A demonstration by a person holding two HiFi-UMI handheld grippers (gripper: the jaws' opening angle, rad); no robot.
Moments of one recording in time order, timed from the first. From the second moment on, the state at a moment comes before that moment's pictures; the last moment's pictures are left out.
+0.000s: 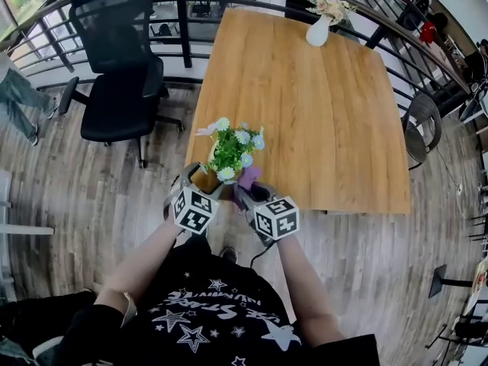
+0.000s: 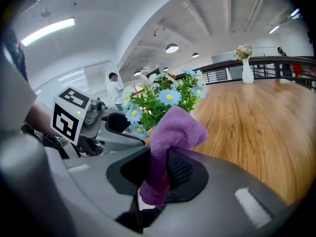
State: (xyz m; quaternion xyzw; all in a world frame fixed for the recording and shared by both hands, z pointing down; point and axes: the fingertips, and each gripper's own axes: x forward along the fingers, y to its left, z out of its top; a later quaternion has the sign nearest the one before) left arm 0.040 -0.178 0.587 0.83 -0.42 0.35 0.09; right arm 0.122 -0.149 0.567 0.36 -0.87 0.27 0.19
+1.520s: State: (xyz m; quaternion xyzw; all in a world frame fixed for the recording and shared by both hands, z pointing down) left arm -0.071 -0.029 0.540 0.87 -0.41 0.25 0.09; right arm 0.076 -0.023 0.527 0.48 -0.84 0.25 0.12
